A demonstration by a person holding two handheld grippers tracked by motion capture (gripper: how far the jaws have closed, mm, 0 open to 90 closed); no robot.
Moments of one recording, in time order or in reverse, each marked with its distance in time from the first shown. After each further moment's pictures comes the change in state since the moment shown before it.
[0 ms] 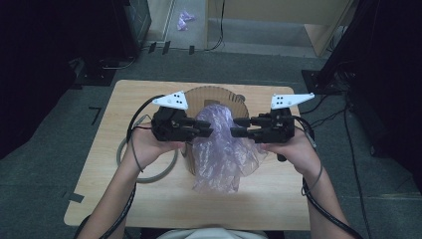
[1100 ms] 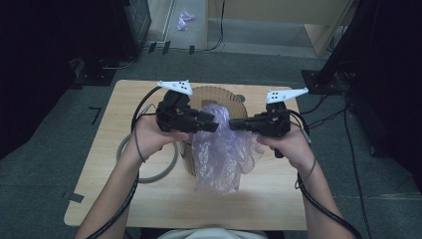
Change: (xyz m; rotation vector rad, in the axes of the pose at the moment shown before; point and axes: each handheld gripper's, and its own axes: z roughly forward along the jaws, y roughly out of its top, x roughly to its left) left arm 0.017 0.027 0.009 0.066 -0.066 -0.108; right arm -0.012 0.007 0.009 0.023 0.017 0.063
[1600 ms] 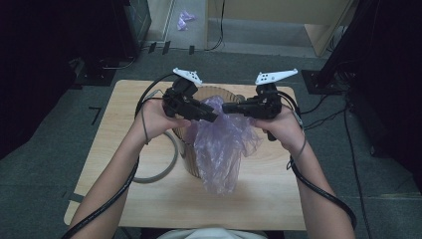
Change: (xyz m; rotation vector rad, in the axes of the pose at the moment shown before) left arm 0.033 0.018 0.009 0.106 0.053 0.023; right arm -0.021 0.037 0.018 0.029 -0.047 -0.016
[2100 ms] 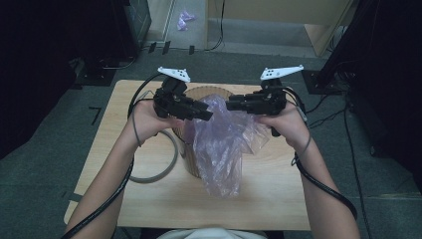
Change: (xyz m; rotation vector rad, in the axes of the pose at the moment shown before) left arm -0.006 -0.013 -0.021 -0.096 -0.045 -0.016; right arm -0.007 0.003 -0.015 -0.020 -0.048 -0.001
